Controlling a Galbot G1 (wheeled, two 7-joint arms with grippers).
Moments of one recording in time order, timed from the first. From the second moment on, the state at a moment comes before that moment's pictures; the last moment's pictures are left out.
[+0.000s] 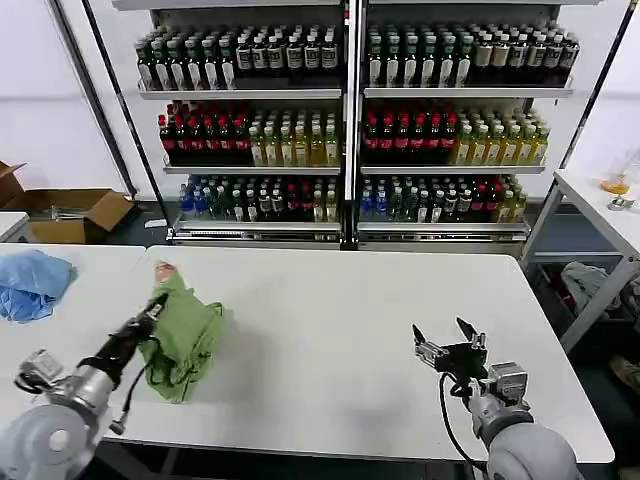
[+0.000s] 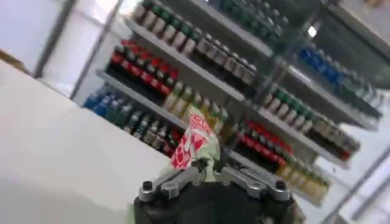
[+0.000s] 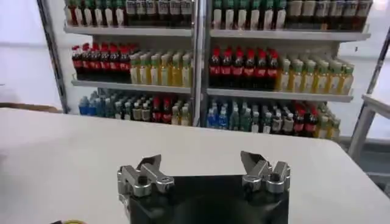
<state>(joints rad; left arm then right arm) 1.31 -1.16 -0.78 -2.04 -1.06 0.52 -0.04 -1.36 1.04 0.44 2.24 0.52 -0.56 0.28</state>
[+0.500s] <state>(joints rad) 1.15 -1.39 -0.29 -1.94 -0.83 0.49 -0.09 -1.40 1.05 0.50 2.24 0.52 -0.55 0.27</state>
